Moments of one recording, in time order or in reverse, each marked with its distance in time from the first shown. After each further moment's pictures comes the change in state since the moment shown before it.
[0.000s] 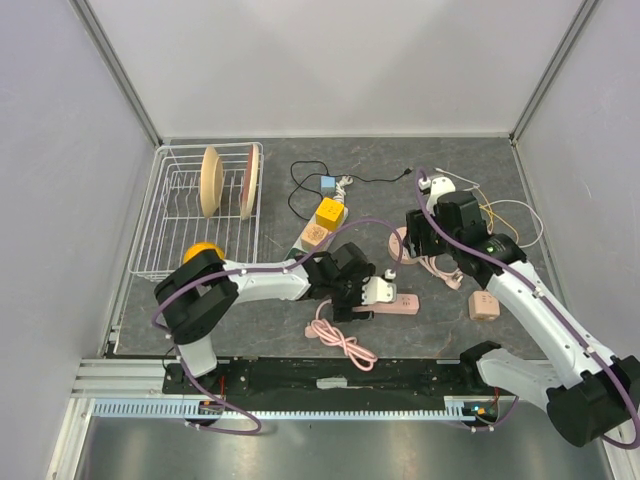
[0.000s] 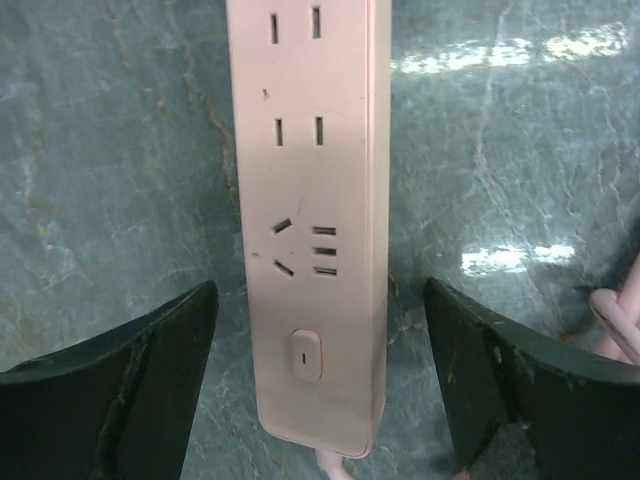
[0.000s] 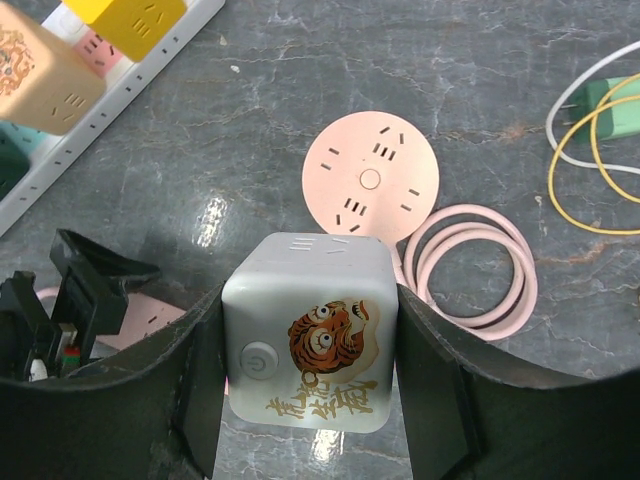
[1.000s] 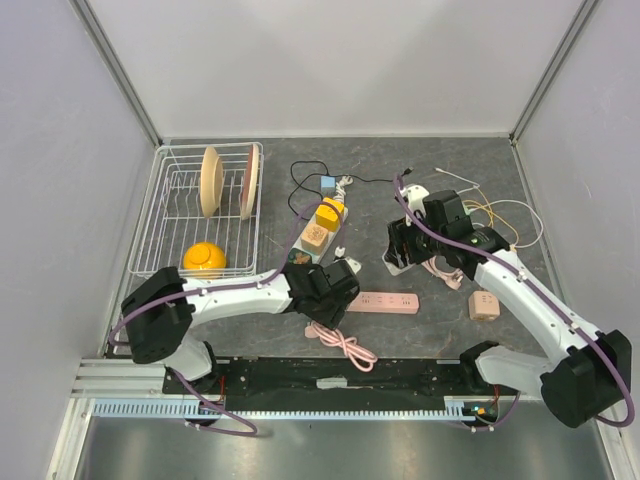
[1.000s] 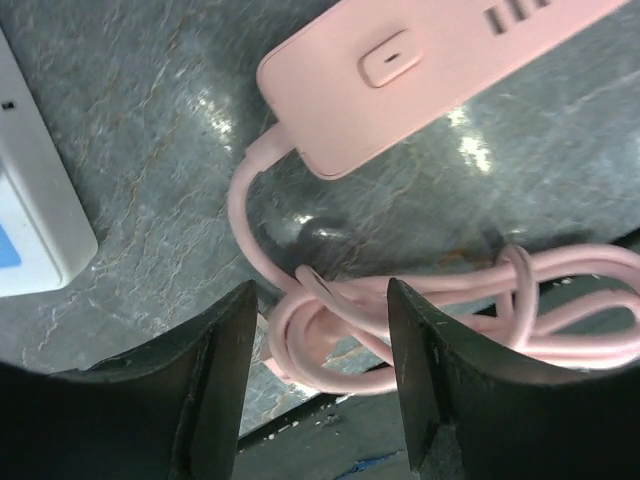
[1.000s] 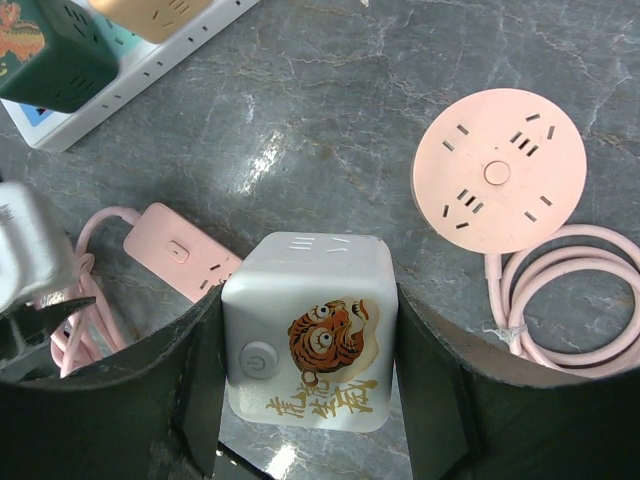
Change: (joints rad) left arm -0.101 -0.236 -0.041 -0.361 -0.412 -1.071; right arm 0.025 0.096 -0.002 -0.005 -0.251 -0.067
